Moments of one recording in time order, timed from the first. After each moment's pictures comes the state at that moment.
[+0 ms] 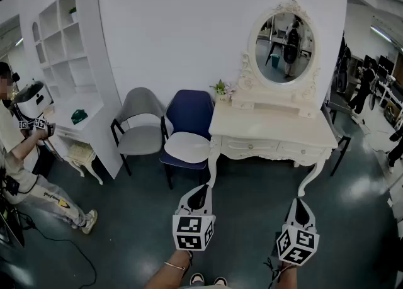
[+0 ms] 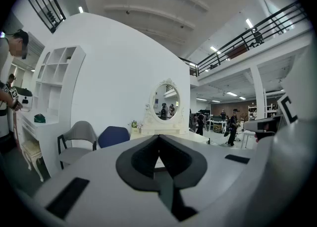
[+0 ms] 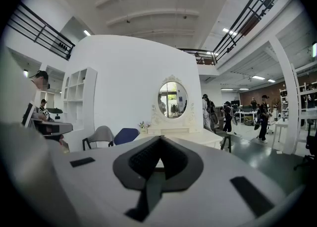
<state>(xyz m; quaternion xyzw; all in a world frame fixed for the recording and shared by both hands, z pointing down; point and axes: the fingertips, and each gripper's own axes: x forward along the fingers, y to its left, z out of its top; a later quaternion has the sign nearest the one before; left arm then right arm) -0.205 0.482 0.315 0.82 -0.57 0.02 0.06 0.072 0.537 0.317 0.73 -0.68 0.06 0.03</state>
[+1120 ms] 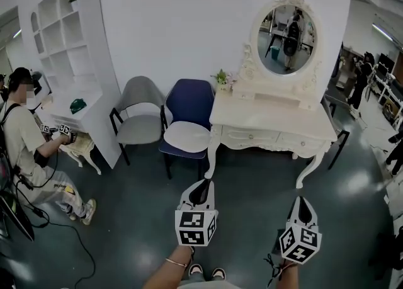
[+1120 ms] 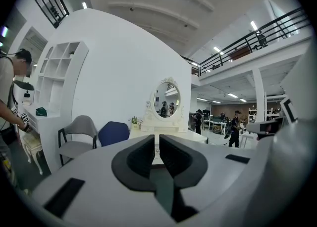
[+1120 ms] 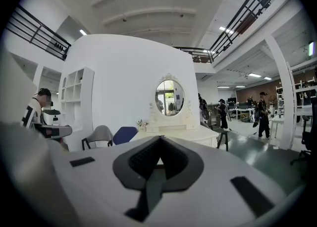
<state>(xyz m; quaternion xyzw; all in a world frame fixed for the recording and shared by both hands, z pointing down) -0.210 0.496 0.328 0.82 -0.56 0.02 0.08 0.073 0.560 0.325 0.74 -0.66 0.08 0.03</state>
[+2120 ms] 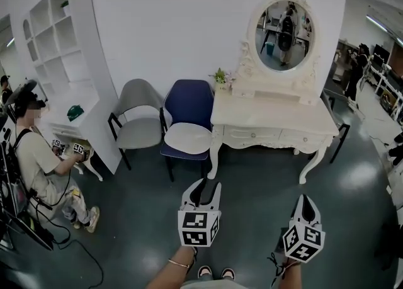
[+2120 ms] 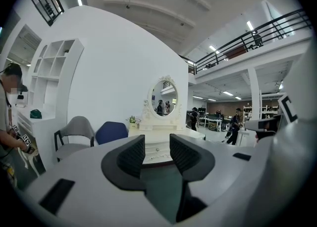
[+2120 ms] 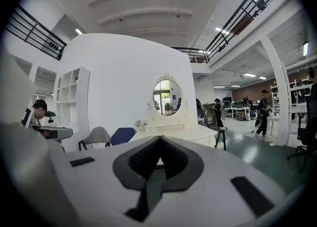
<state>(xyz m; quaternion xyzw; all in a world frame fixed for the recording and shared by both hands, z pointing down) -0.228 0.481 0.330 0.84 -0.54 0.03 0.08 0.052 0.556 0.327 0.76 -0.64 0.09 0.02</state>
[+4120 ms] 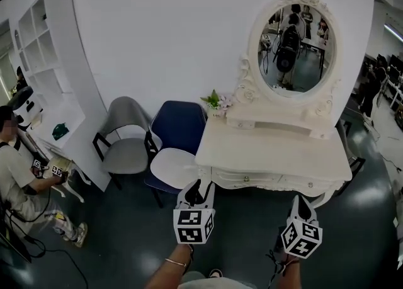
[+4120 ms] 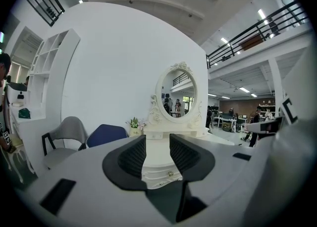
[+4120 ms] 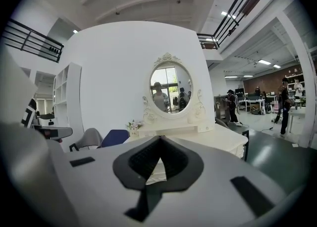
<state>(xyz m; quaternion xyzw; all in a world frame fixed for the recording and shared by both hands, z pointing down) -0.135 0.181 0.336 0.80 -0.59 0.04 0.09 0.164 0.226 0.343 0.71 -0.69 0.12 0.03</state>
